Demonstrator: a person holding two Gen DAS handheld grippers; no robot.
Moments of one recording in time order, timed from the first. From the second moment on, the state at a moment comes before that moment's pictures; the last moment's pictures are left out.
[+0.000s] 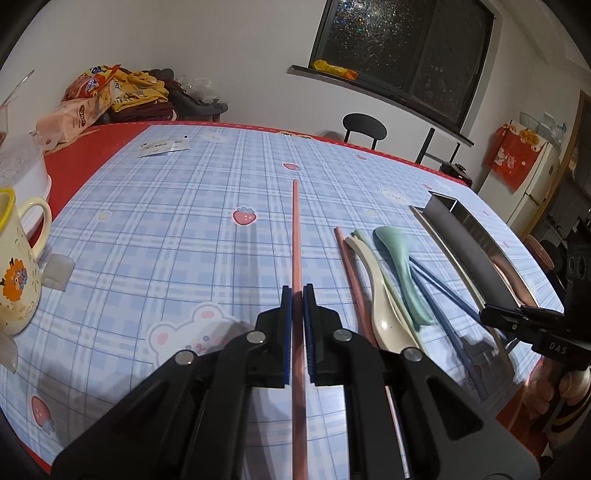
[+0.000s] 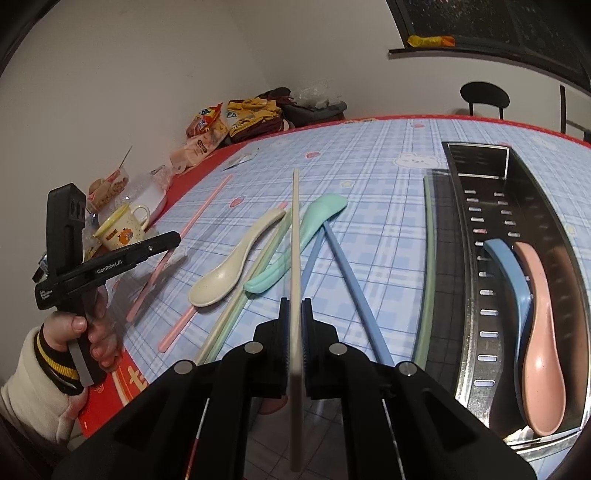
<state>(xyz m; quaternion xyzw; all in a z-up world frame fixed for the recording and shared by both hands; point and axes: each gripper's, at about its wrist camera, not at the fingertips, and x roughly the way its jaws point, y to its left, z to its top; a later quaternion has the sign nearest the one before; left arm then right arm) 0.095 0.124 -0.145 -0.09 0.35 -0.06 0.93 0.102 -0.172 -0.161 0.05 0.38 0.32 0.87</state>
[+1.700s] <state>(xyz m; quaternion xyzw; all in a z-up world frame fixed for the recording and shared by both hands) 0.177 -0.116 -0.142 -0.32 0.39 -0.13 0.85 0.145 -0.351 -0.154 0.23 0.32 0.25 0.89</state>
